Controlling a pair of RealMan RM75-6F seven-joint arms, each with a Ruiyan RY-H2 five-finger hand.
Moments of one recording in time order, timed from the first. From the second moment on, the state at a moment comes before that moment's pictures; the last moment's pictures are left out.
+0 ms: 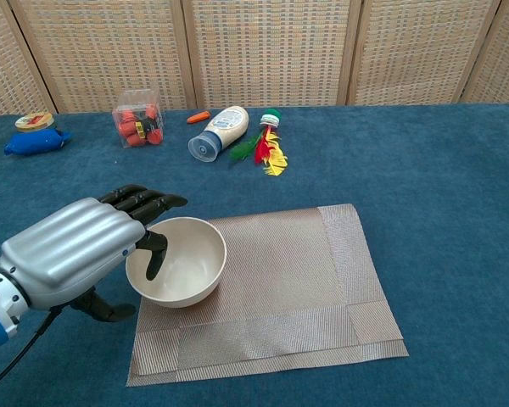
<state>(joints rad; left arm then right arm) -0.38 -1.74 -0.04 -1.50 1.57 1.14 0.72 0.08 -1.17 0.07 -1.54 -1.61 1.60 0.17</state>
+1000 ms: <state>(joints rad) -0.42 -1.72 -0.06 -1.45 1.54 1.20 0.69 0.07 -1.17 0.07 -1.55 -1.62 1.62 0.18</state>
